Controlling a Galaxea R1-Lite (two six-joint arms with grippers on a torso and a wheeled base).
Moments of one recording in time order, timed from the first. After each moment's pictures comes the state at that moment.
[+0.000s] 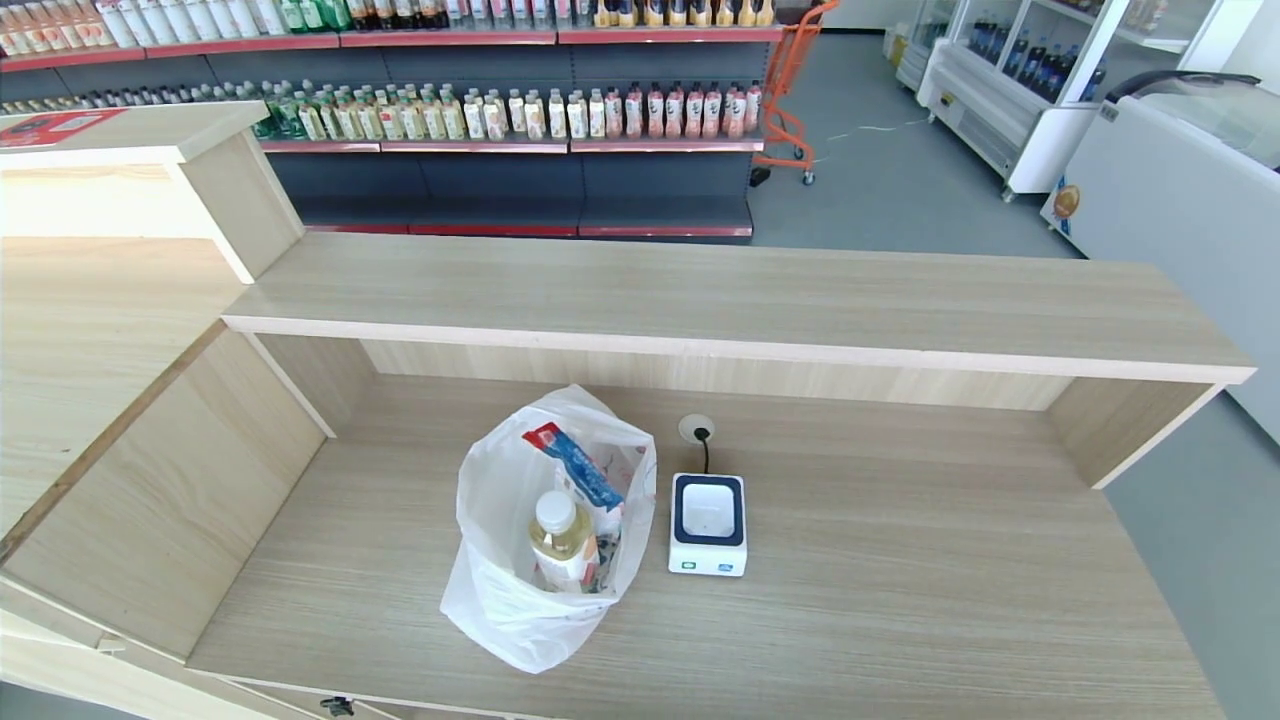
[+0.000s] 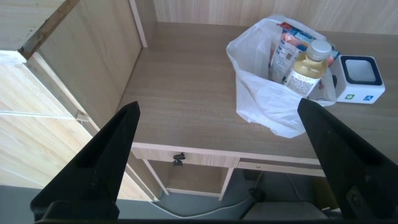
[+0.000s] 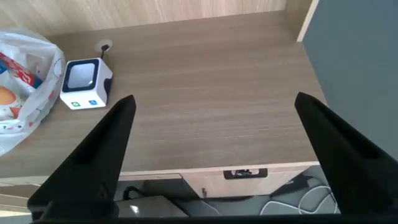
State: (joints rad) left arm 0.00 0.00 0.00 0.00 0.00 0.01; right arm 0.00 0.01 0.00 0.00 -0.08 0.07
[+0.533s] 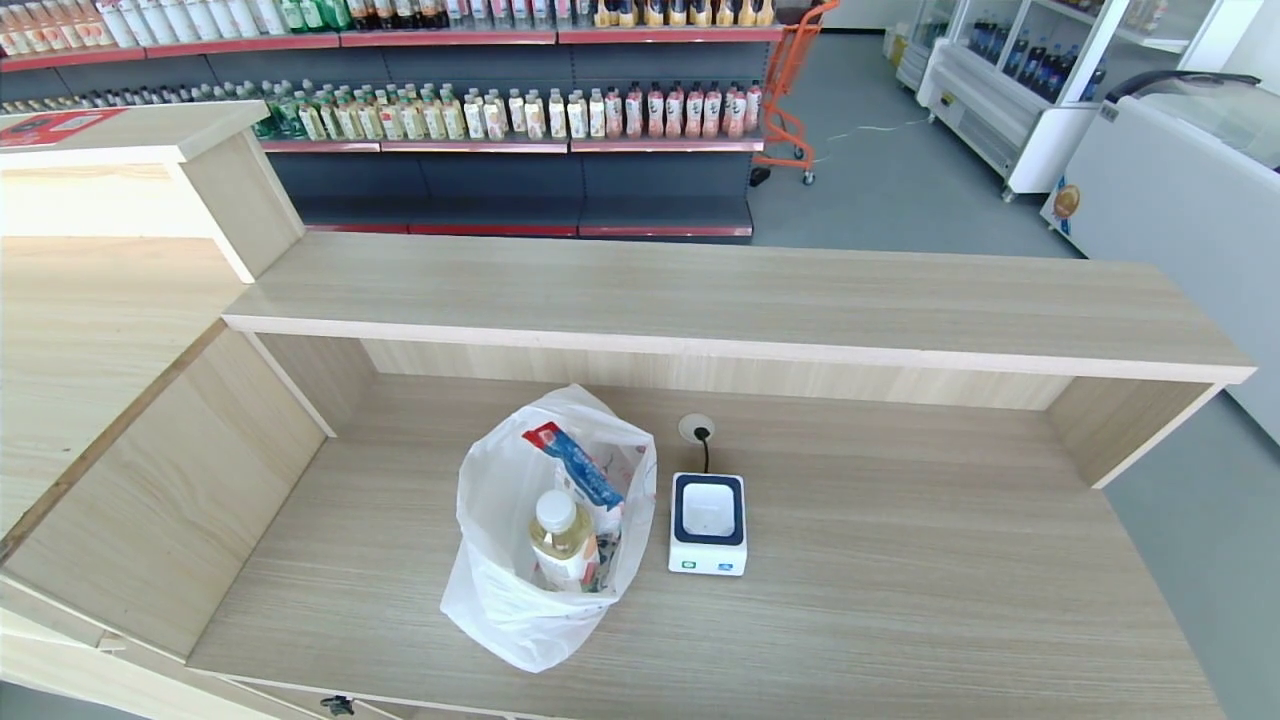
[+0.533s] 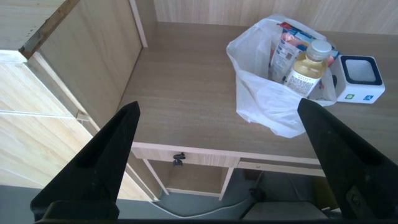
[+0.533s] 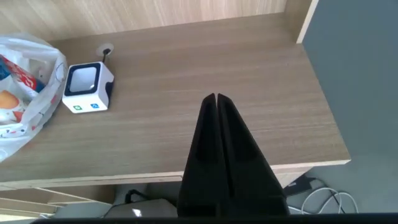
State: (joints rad) left arm 0.00 0.00 0.00 0.00 0.00 0.01; right arm 0.00 -0.01 0.00 0.01 -0.08 0.08
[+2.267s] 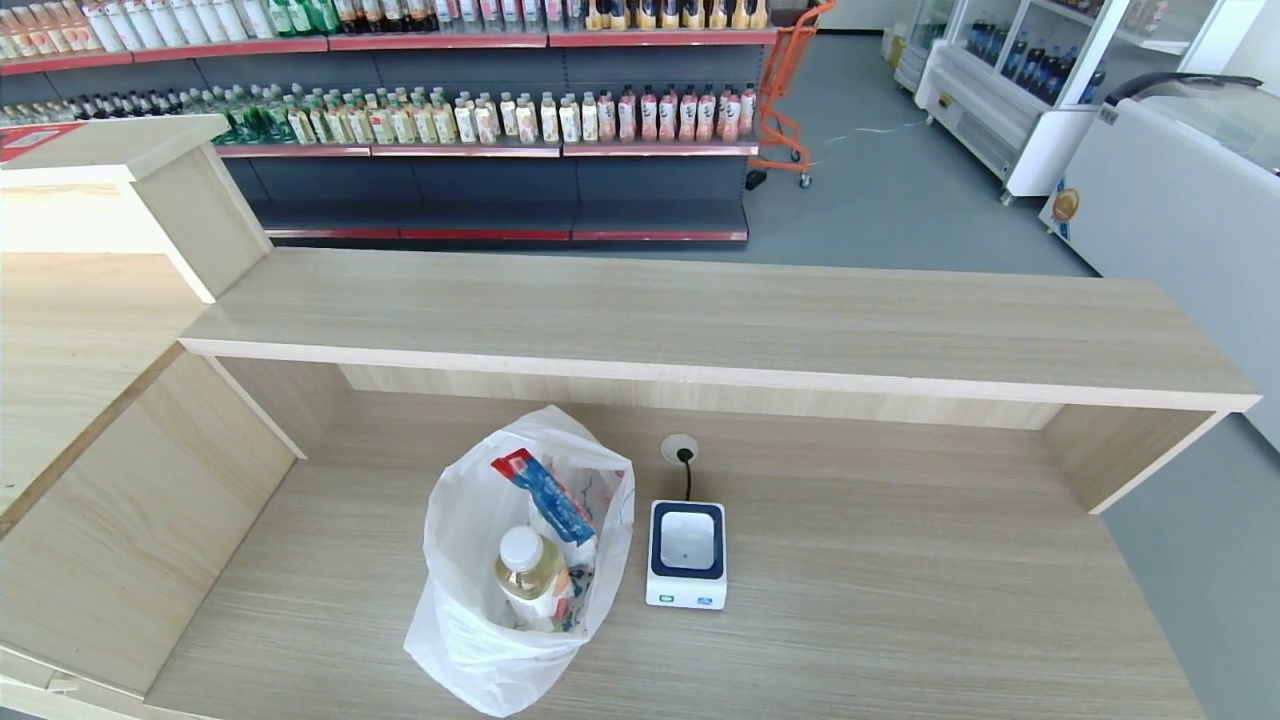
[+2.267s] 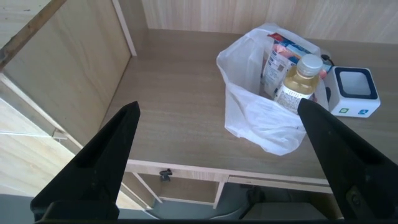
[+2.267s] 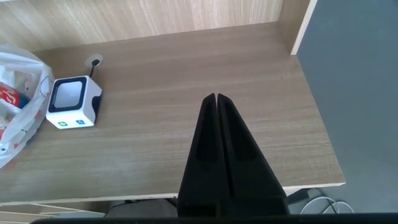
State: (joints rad) left arm 0.00 0.00 0.00 0.00 0.00 0.00; right arm 0.00 0.00 0.00 0.01 -0.08 0.08
